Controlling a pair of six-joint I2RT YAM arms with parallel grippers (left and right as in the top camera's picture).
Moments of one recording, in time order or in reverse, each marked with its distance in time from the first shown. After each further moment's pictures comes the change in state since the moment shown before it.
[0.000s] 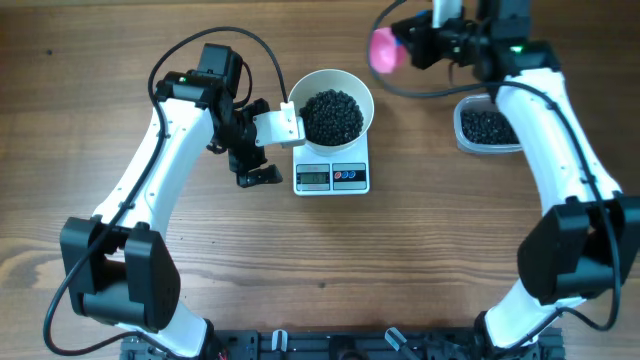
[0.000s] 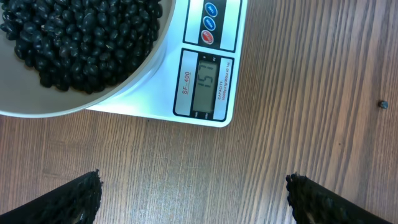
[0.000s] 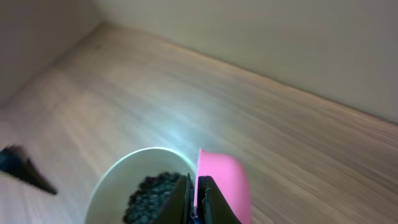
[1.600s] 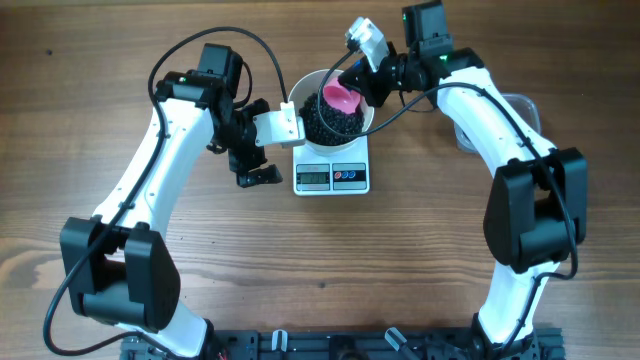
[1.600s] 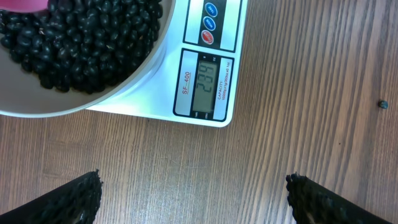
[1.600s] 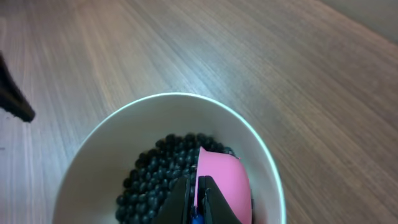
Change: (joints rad) left arm 0.000 0.000 0.000 0.000 0.000 0.000; right arm 0.137 0.192 0.000 -0.065 -0.049 -0.315
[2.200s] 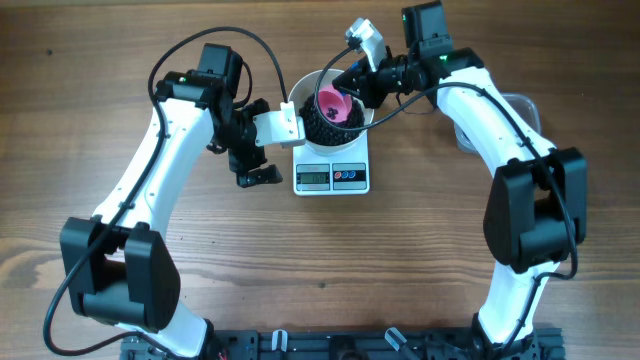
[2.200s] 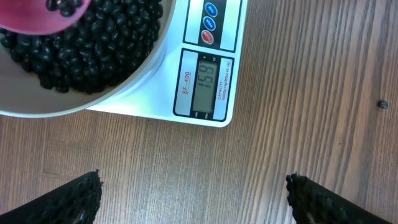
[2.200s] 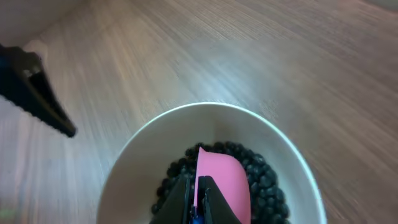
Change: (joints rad) left arm 0.000 0.000 0.000 0.000 0.000 0.000; right arm 0.000 0.000 0.000 0.001 -0.080 0.103
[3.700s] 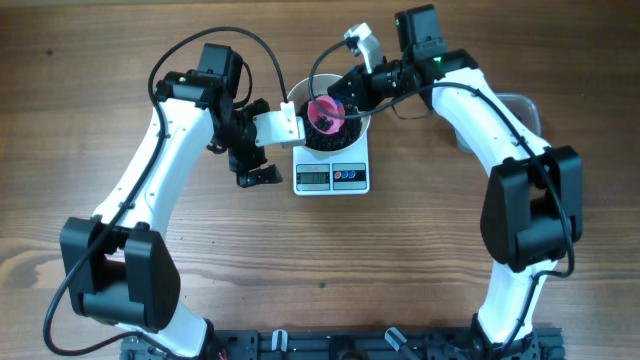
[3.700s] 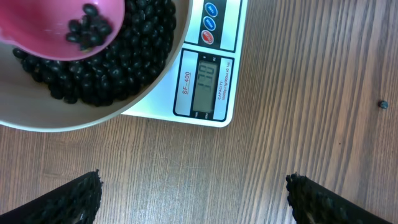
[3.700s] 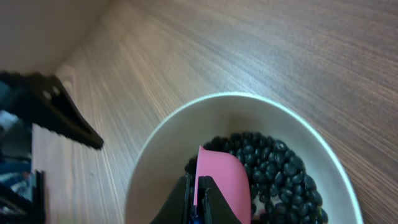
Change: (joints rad) left arm 0.000 0.000 0.000 0.000 0.000 0.000; right arm 0.010 0.011 0.001 -0.030 -0.054 0.212
